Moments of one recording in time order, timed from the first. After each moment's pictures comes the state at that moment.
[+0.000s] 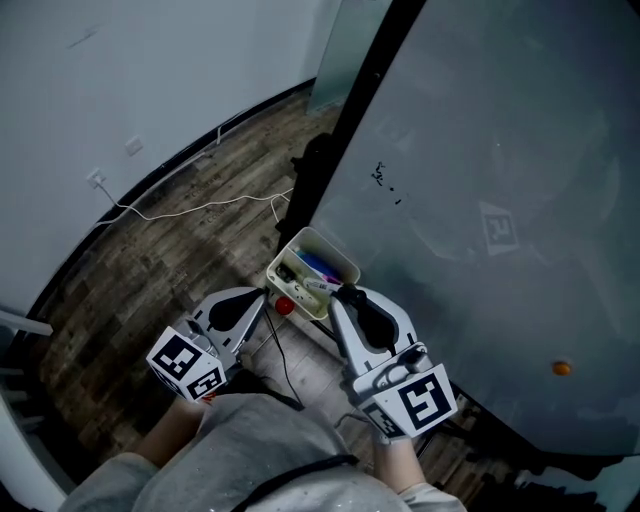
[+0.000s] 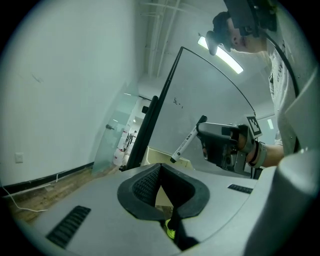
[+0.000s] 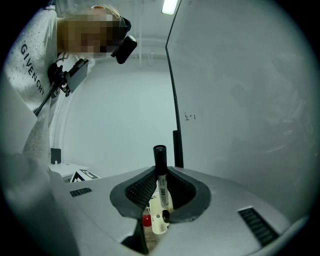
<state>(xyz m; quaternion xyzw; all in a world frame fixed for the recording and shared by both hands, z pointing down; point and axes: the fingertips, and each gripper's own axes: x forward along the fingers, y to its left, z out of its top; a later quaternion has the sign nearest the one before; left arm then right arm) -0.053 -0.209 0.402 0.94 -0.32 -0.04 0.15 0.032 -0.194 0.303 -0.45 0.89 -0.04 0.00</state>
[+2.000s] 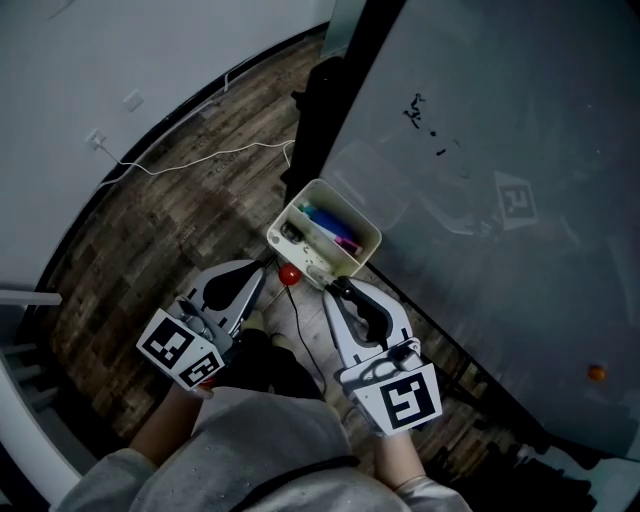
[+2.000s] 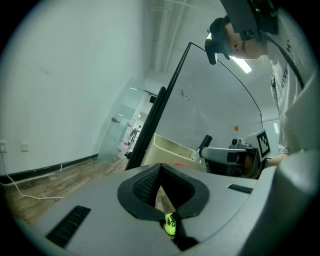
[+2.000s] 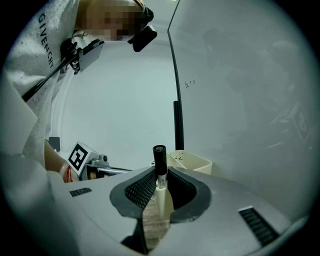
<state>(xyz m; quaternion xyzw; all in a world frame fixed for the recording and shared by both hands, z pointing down) -0.053 -0.212 0.440 0.92 -0.33 -0.02 0.19 0.031 -0.187 0.391 -0.46 0.88 -0.07 -0.06</state>
